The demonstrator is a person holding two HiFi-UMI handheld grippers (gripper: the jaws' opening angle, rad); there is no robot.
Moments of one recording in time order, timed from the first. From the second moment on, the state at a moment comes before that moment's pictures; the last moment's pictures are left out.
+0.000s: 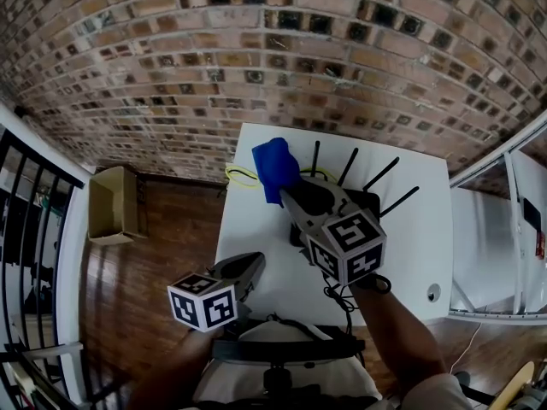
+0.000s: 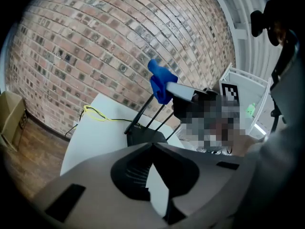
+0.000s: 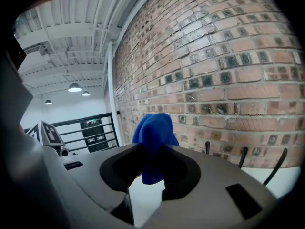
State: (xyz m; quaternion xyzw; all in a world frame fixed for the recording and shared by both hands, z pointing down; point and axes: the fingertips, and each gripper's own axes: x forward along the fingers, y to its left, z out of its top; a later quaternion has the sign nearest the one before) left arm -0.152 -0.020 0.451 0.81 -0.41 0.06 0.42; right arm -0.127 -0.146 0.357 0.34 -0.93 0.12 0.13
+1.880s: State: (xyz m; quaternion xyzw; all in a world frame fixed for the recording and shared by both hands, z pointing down) left arm -0.174 -0.029 0.463 0.80 -0.41 0.06 0.43; right arm -0.110 -0.160 0.493 0.39 -0.86 0.24 0.24
